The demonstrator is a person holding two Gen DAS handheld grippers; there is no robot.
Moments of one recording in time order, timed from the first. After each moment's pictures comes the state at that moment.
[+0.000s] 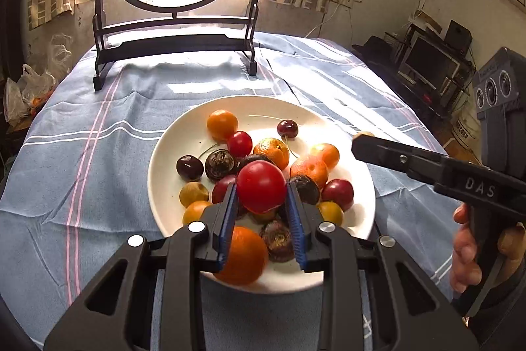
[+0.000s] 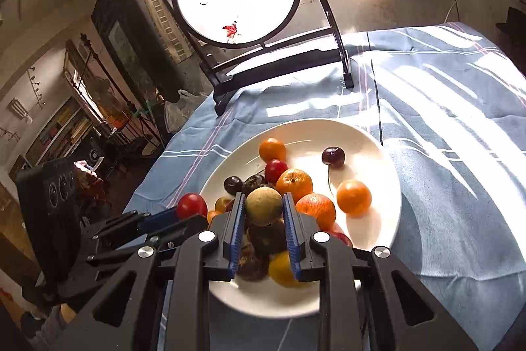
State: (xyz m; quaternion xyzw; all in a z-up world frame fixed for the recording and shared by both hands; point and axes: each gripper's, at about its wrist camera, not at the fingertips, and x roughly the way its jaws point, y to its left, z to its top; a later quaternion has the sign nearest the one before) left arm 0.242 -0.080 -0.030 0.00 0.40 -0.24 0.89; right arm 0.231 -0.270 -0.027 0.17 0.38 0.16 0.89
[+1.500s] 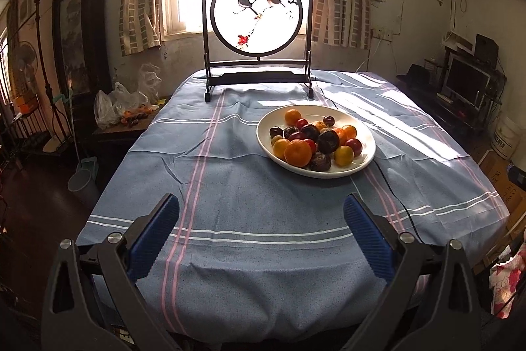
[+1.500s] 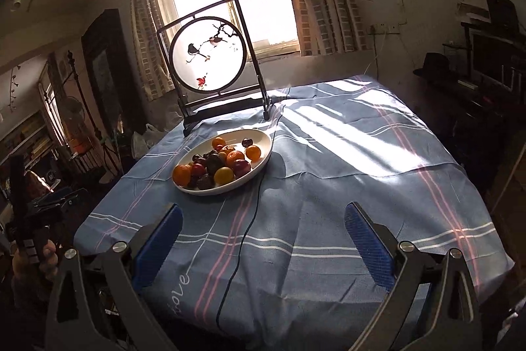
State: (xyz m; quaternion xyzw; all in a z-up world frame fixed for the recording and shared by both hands) left arm 0.008 0.012 0.034 0.03 0.30 -0.09 0.95; right arm -0.074 -0.360 0.024 0.11 0.26 0.04 0.96
